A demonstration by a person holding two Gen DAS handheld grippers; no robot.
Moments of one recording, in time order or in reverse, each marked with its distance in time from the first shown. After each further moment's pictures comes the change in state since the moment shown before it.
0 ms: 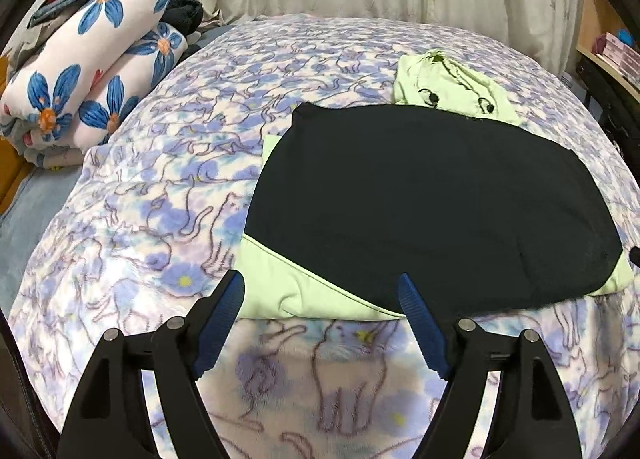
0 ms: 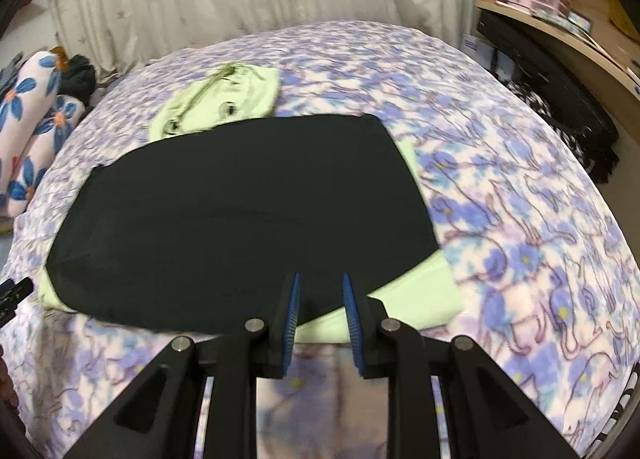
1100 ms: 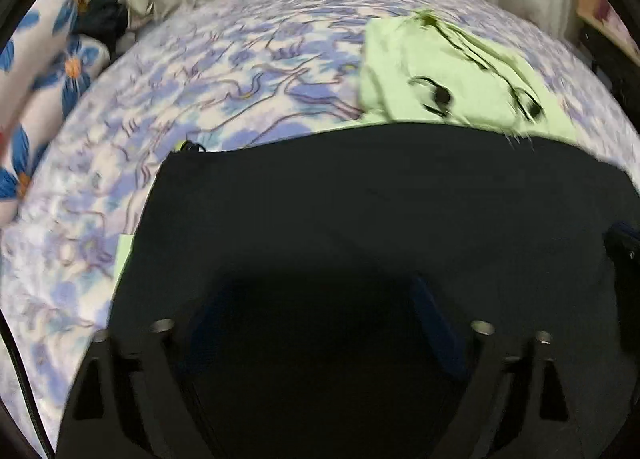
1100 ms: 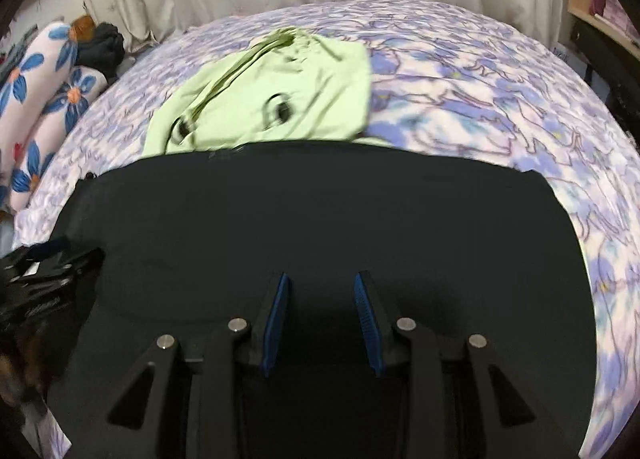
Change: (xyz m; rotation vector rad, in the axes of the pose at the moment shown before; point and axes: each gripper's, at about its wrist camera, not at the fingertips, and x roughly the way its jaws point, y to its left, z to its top) left arm 0.200 -0.063 0.129 0.081 0.100 -0.061; right arm 0.171 0.035 0.107 -0.119 0.082 0.109
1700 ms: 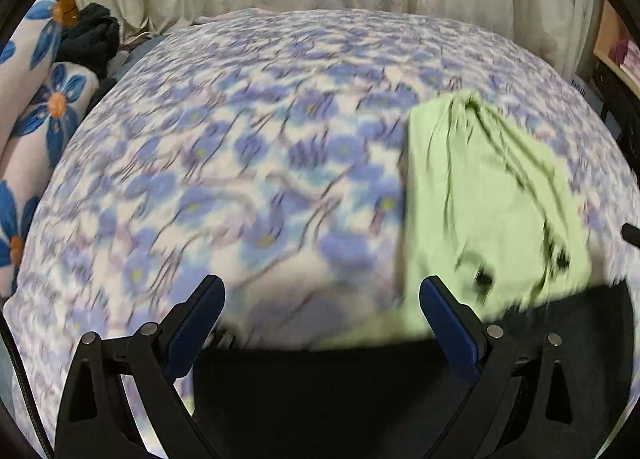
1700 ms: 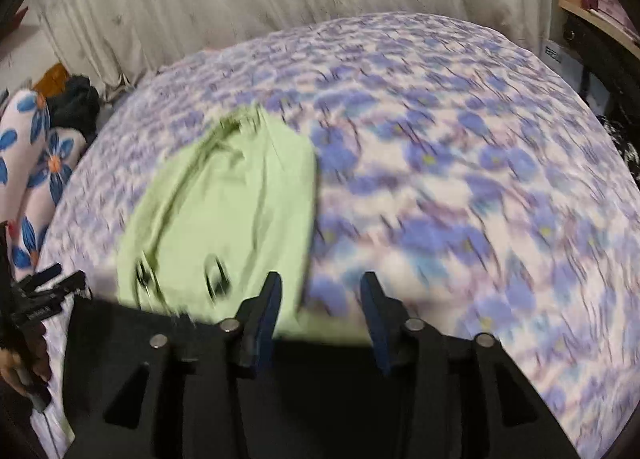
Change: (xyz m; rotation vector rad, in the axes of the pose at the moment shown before) left arm 0.016 0.022 0.151 -0.013 -0.021 -0.033; right arm 0.014 -0.044 0.152 0.121 -0.013 0.073
